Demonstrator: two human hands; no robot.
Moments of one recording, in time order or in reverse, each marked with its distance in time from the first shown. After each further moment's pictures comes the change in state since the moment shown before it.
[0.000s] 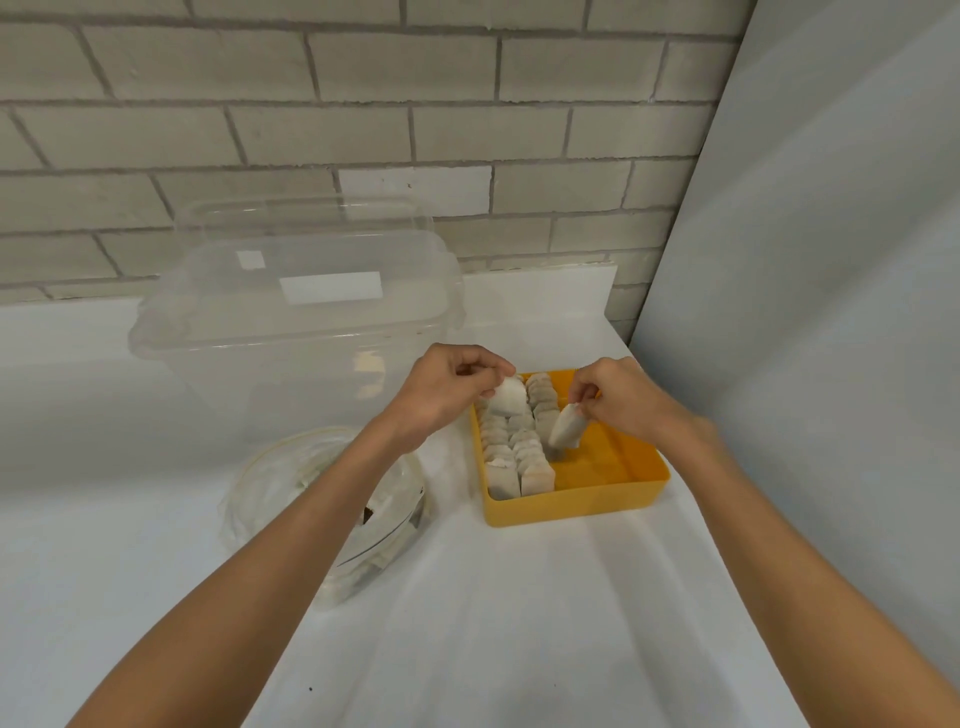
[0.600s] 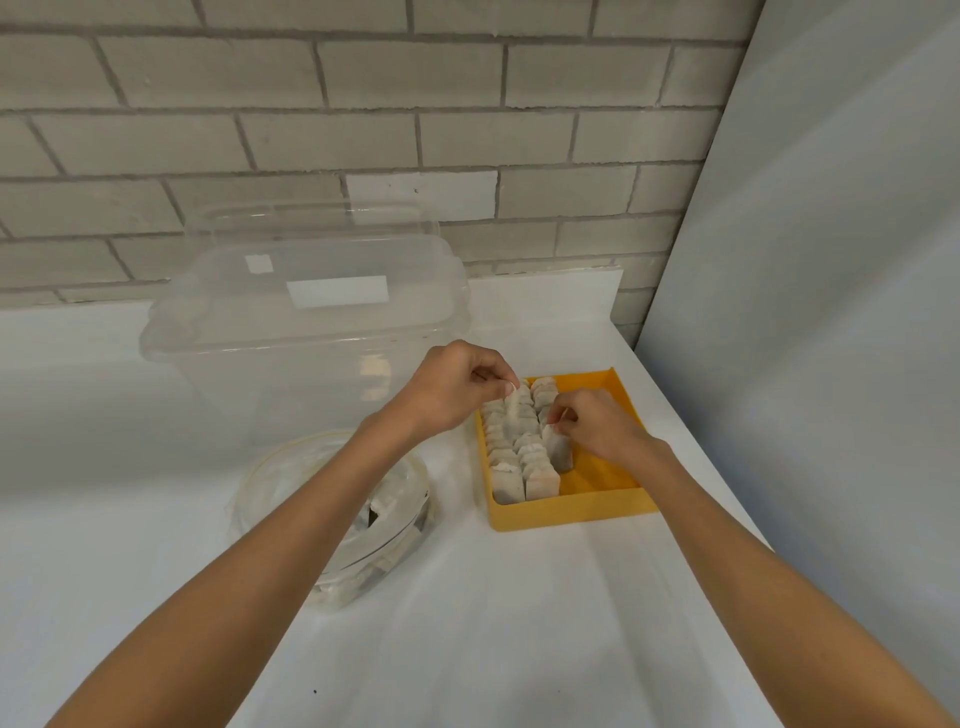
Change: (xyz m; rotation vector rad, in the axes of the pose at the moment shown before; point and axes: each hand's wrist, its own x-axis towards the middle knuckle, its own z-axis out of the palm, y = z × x) left_hand 0.002 0.013 -0.006 0.409 -0.060 0.158; right_hand 0.016 0.005 0.048 0.050 -0.013 0.055
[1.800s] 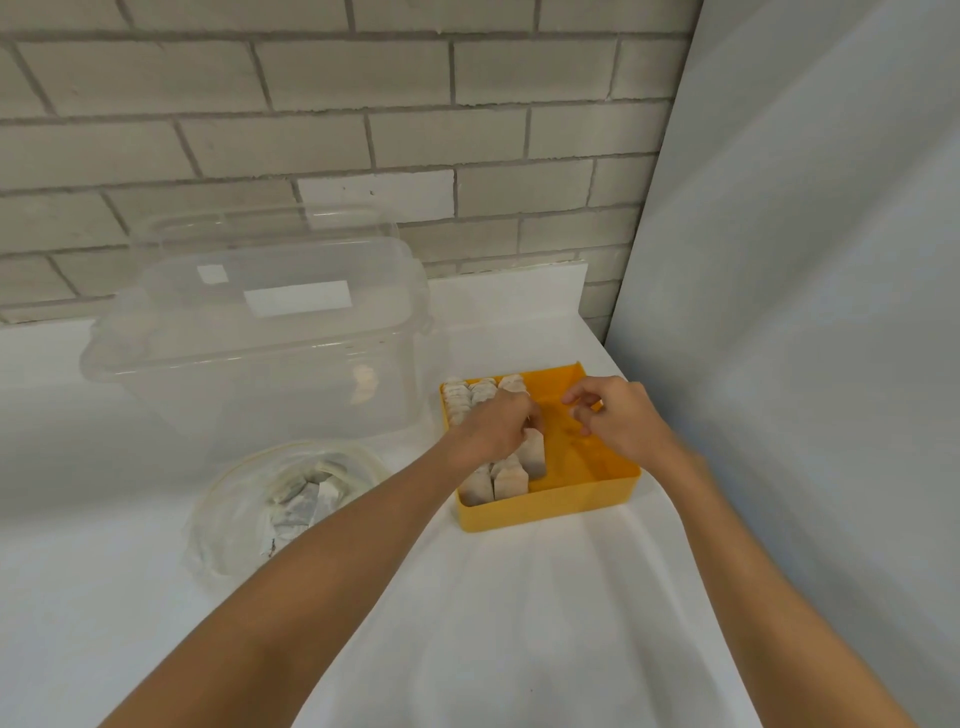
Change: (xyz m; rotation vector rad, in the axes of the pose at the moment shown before) left_hand 0.055 -0.015 0.111 0.398 -0.290 0.022; right_hand -0.044 0.023 -0.037 0.232 0.151 0.094
